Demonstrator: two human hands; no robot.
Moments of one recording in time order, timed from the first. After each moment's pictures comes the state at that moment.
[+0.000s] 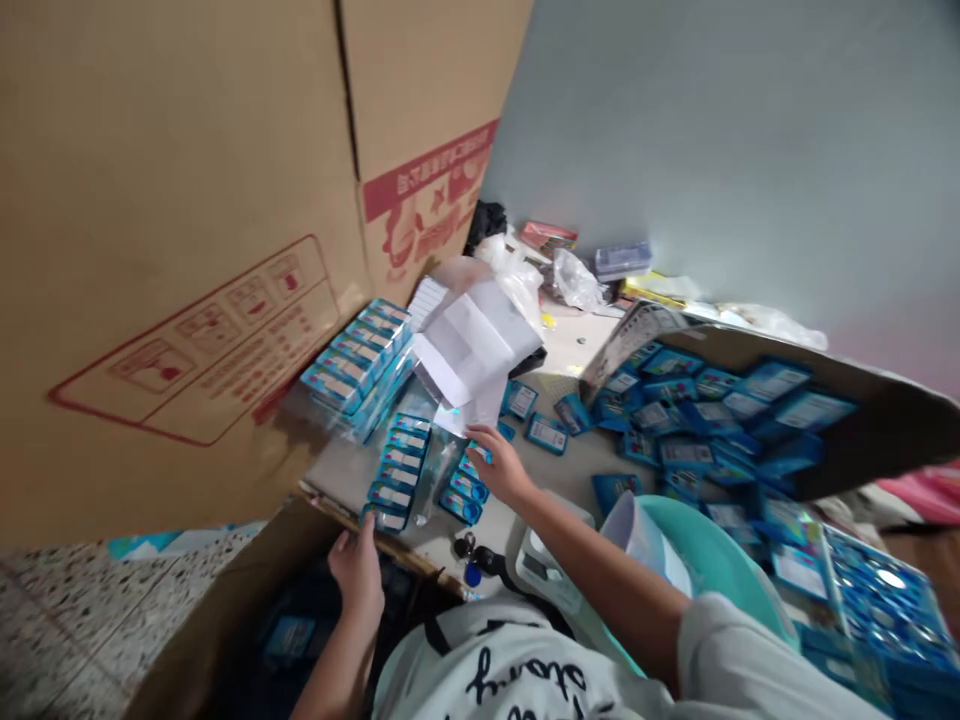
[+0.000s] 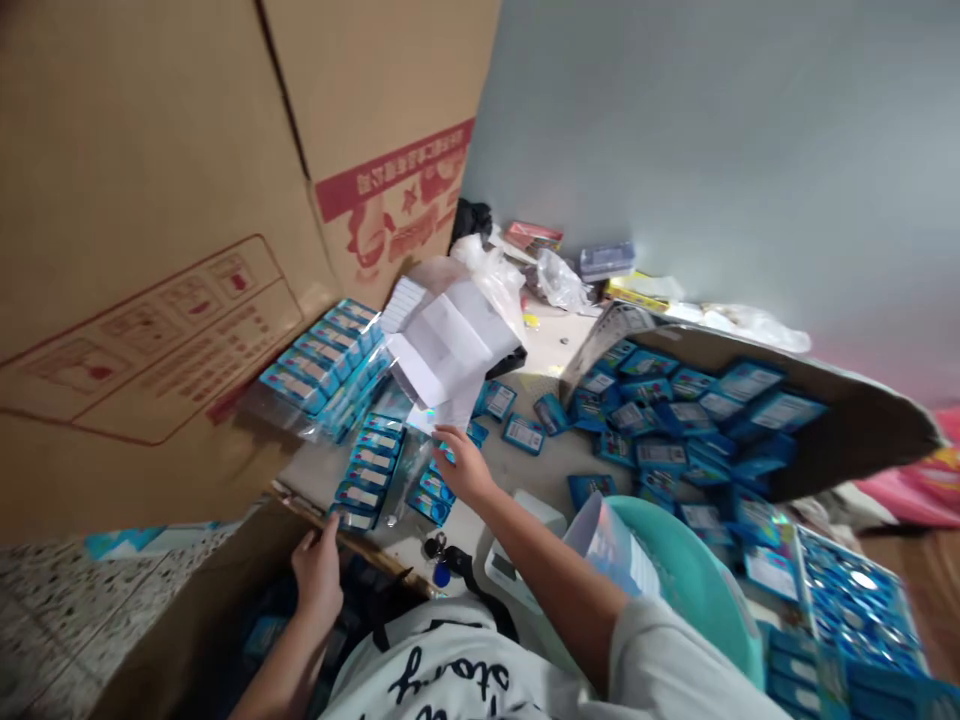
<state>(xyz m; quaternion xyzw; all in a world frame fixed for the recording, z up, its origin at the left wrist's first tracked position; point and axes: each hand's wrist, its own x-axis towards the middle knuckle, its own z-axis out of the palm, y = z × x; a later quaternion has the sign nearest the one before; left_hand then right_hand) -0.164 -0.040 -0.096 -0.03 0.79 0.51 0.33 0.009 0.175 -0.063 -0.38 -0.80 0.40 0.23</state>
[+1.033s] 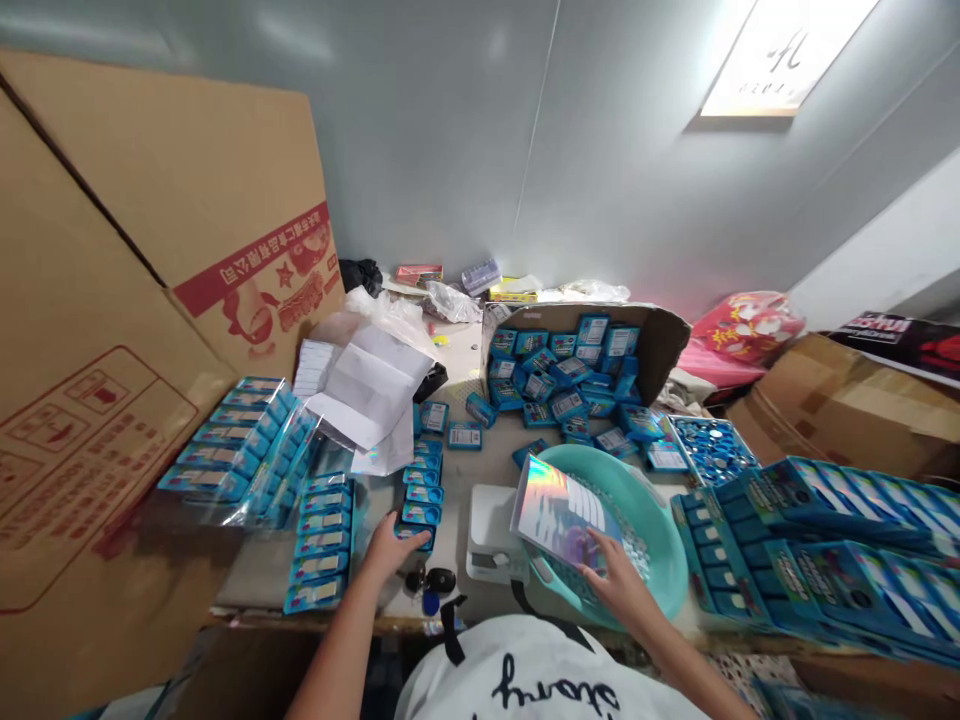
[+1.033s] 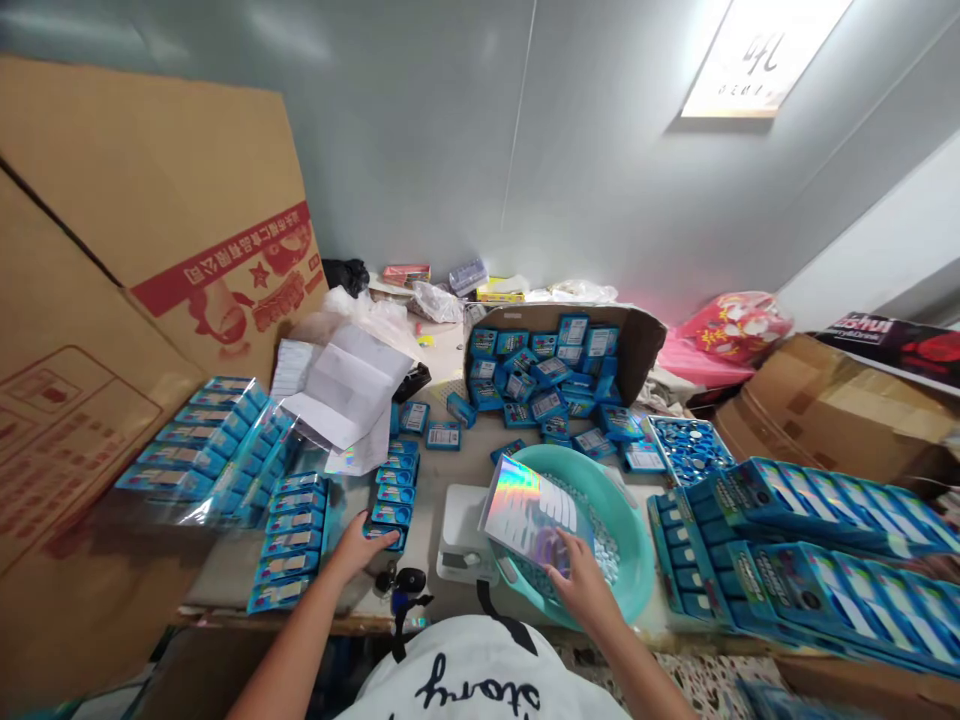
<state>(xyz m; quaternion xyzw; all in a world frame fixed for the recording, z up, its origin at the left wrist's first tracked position) -0.090 0.080 -0.119 0.40 0.66 0.35 0.54 0.352 -0.007 -0.145 -0.71 -0.63 0.21 0.25</state>
